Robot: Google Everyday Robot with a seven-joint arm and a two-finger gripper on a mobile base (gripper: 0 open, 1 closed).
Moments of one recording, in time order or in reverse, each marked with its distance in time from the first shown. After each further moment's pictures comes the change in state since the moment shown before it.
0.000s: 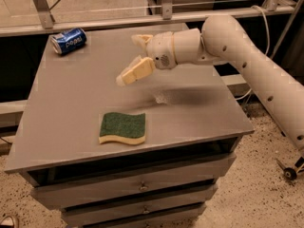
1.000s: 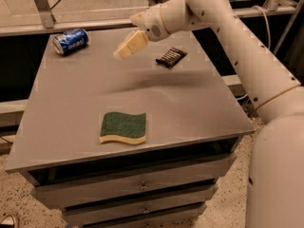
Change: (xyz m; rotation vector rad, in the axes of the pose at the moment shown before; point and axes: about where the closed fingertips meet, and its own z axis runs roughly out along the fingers) arm -0.018 -0.085 0.016 0.047 0.177 -0.018
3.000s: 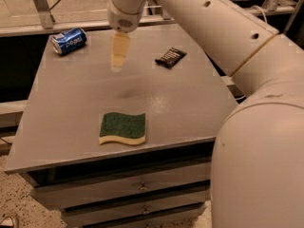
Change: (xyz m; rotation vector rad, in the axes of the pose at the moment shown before) arm -0.010 0.032 0.010 0.051 0.685 -0.385
